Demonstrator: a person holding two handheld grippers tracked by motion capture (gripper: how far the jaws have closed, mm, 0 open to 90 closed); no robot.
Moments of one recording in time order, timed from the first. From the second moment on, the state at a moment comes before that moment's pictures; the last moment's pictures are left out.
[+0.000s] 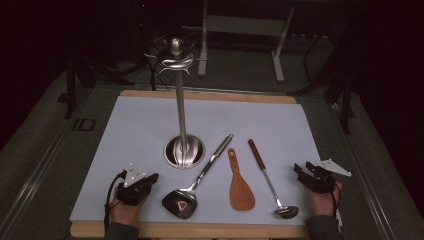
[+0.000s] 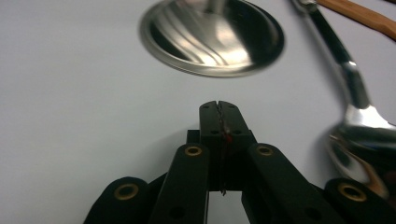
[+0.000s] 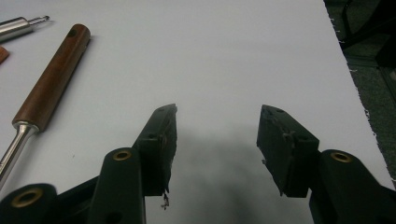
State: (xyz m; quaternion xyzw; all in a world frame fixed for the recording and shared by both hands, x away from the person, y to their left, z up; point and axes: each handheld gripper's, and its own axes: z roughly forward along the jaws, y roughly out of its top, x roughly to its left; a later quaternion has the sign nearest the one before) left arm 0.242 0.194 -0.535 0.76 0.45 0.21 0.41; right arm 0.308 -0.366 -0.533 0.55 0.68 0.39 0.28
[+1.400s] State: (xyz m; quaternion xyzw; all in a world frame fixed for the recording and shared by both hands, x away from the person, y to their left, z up) left arm 0.199 0.071 -0.547 0.84 0.32 0.14 0.42; right arm 0.308 -0.366 -0.533 0.55 0.68 0.39 0.28
